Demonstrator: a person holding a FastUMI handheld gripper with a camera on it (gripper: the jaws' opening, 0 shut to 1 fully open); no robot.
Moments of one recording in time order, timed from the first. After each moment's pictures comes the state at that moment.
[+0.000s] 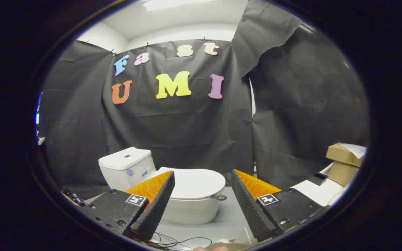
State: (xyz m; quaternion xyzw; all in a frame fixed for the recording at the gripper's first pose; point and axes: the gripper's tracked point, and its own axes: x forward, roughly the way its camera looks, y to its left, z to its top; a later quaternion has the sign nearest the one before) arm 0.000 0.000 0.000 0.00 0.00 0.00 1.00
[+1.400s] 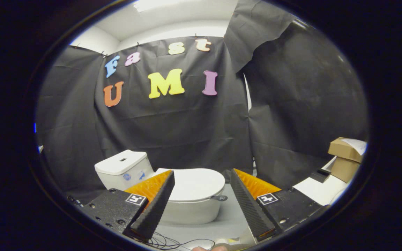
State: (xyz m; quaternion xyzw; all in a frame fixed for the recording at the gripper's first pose) arm 0.033 -0.009 0.000 0.03 0.03 -0.02 1.00
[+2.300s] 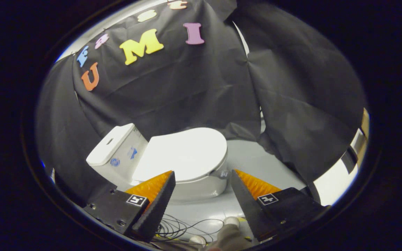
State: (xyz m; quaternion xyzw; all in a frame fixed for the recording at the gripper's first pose) arm 0.137 -0.063 -0.082 0.13 0.28 0.00 0.95
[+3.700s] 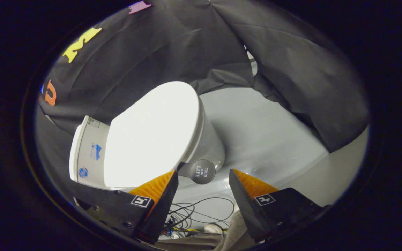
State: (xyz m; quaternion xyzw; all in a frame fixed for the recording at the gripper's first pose) arm 0.253 -0.118 -0.238 0.23 0.46 -0.04 0.86
